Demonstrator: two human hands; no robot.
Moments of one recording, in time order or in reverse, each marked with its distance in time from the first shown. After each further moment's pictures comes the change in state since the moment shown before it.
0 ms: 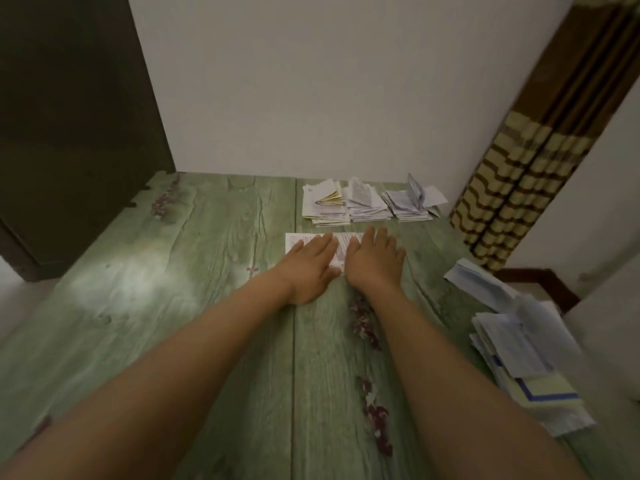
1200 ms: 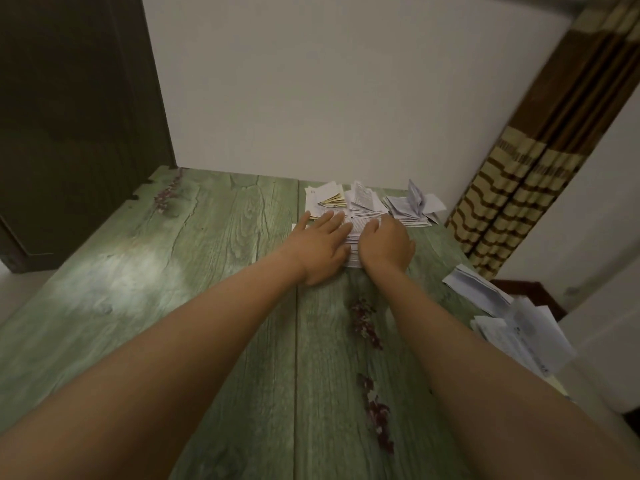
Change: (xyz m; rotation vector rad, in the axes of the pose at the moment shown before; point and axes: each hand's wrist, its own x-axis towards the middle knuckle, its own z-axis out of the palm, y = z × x) left_hand 0.001 0.010 -0.027 0.102 0.160 0.035; right_hand 0.015 -0.003 -0.017 0.308 0.380 0.083
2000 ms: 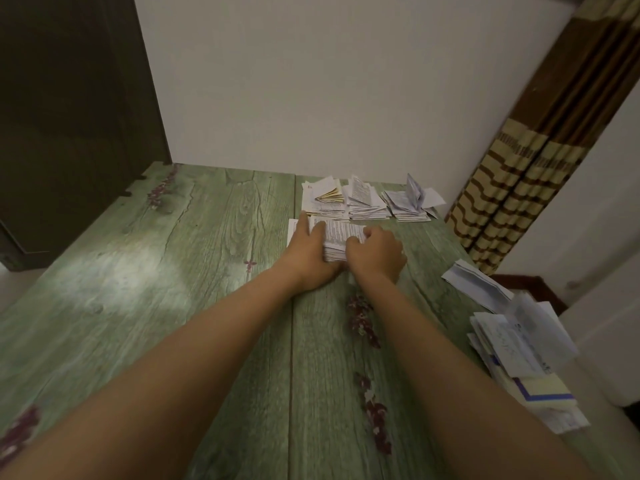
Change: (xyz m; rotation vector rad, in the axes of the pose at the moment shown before) left_hand -0.001 0.003 0.027 -0.531 0.097 -0.267; right_hand -0.025 -0.001 -0.004 0.107 -0.140 0.060
